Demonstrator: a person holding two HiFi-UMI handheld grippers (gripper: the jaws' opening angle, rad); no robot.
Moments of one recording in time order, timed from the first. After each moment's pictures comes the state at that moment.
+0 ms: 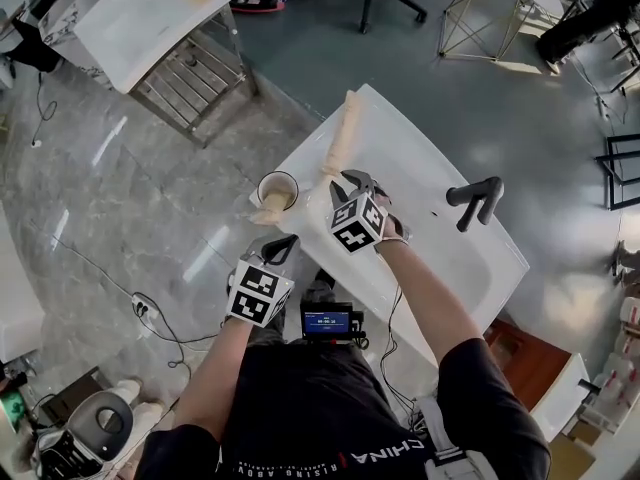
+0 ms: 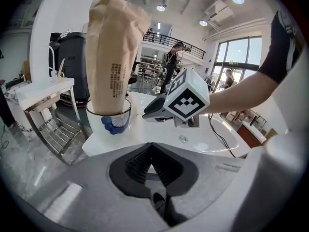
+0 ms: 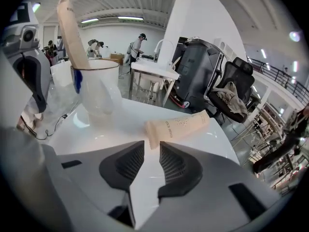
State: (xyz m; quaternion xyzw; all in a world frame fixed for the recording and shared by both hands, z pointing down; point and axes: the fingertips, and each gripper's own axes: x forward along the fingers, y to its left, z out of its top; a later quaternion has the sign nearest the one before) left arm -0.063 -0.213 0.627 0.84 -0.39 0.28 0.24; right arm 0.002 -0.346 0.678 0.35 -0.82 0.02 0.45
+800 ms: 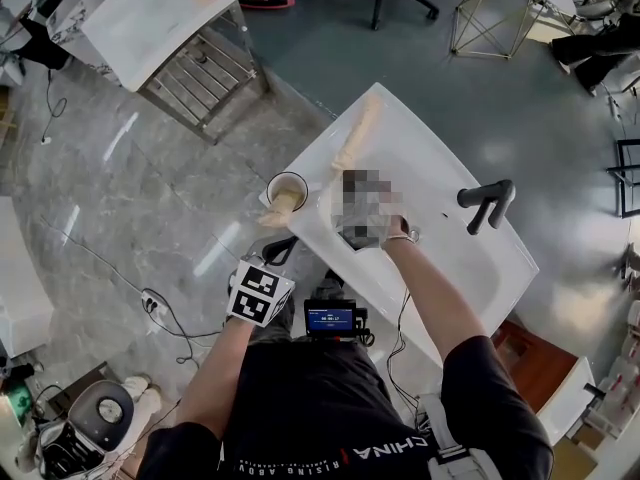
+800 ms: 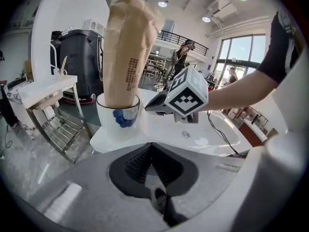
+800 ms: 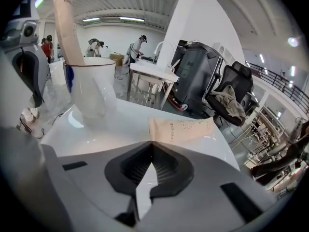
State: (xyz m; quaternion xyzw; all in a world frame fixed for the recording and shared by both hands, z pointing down) left arm -0.082 -0.211 0.636 0.83 -0.40 0.30 0.25; right arm -0.005 -0.359 0.682 0.36 -0.82 0.00 0.44
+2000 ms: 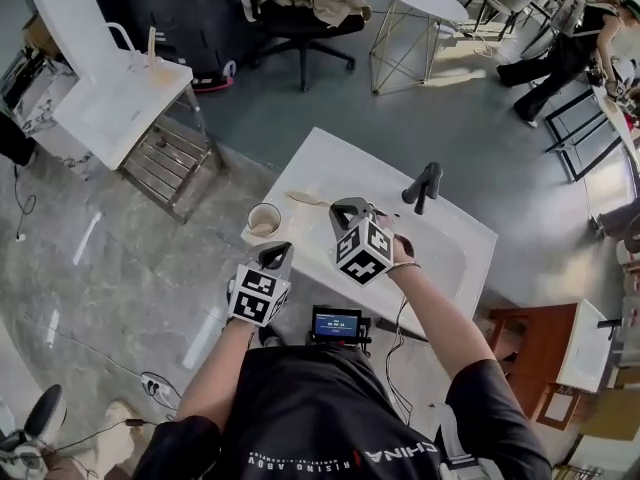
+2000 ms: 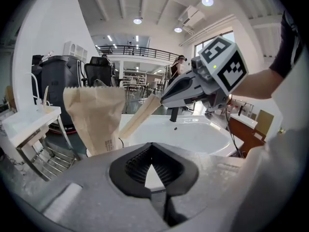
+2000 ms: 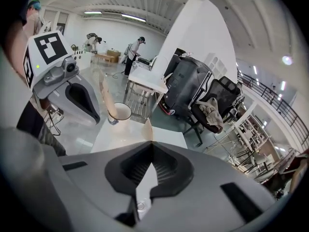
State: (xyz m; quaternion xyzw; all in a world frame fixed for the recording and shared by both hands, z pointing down) left arm -0.055 -0.215 0.560 0.90 -0.34 0.25 0.13; right arm 0.029 -0.271 0.519 0.40 -0.79 -0.04 0.46
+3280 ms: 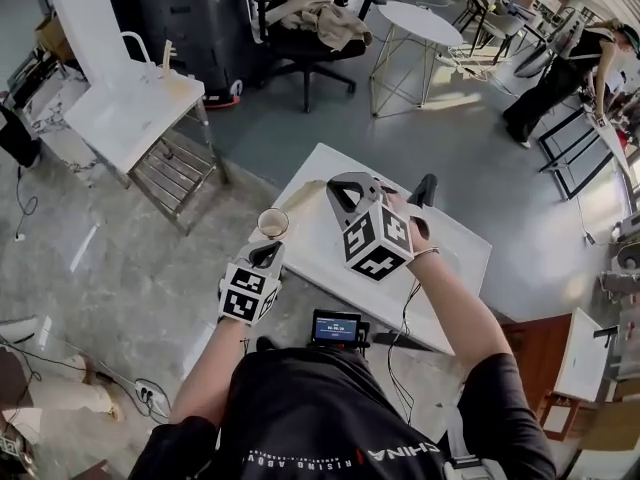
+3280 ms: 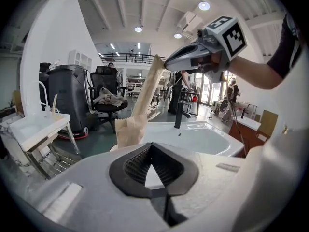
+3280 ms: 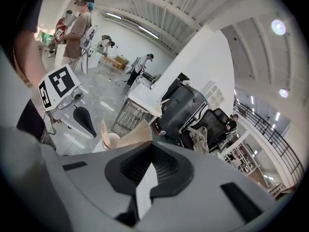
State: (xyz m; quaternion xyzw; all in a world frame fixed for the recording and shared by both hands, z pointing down) left arm -0.090 -0.207 0.519 0.90 -0.36 0.22 0.11; right arm -0.010 -0.259 0.374 0.39 -0.80 -0.18 0.42
